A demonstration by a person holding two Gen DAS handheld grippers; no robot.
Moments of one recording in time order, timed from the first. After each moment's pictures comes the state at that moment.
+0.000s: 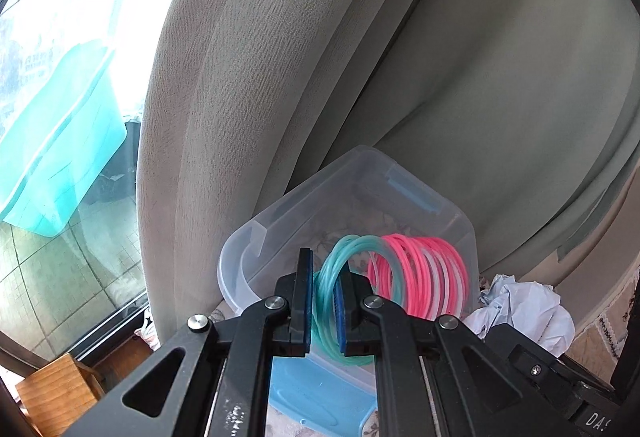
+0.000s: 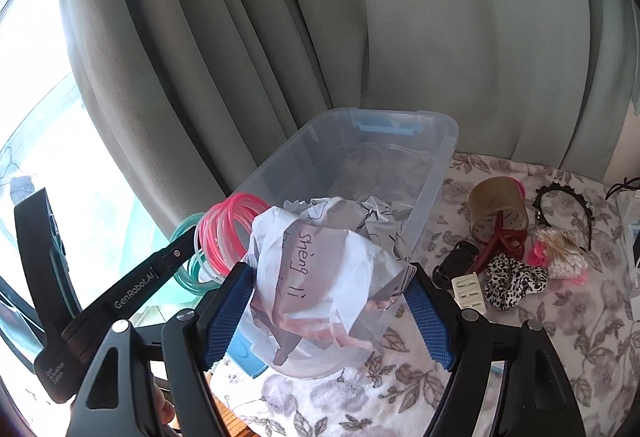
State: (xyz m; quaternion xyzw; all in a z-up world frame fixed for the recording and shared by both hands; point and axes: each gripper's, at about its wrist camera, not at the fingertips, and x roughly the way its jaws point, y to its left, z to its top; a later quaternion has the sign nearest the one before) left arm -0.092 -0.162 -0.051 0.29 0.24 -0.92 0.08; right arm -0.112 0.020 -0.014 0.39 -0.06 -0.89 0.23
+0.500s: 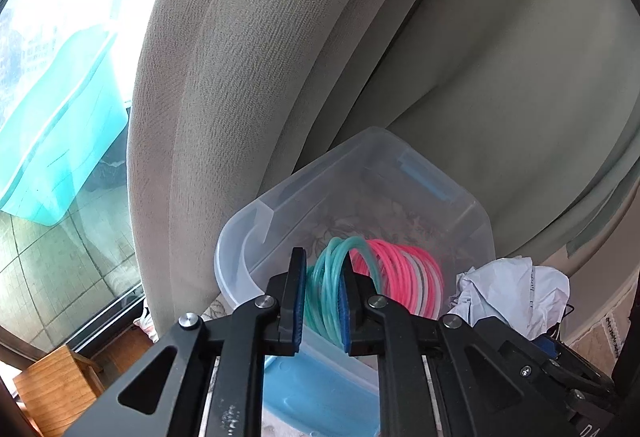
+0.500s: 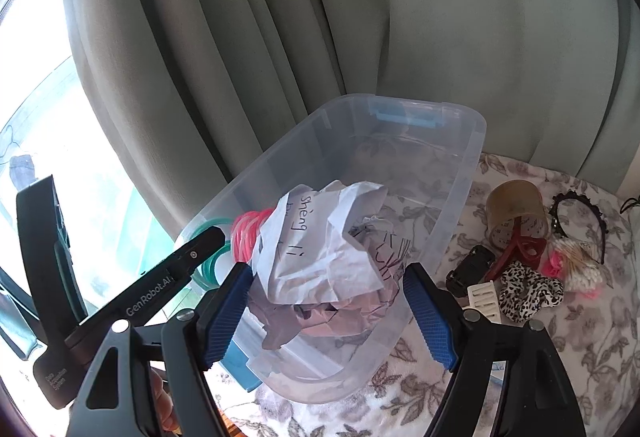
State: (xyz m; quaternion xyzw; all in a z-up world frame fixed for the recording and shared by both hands) left arm -0.098 -0.152 -0.082 0.31 0.25 -0.92 0.08; right arm -0.131 0.000 -0.032 0.40 -0.03 -0.88 0.25
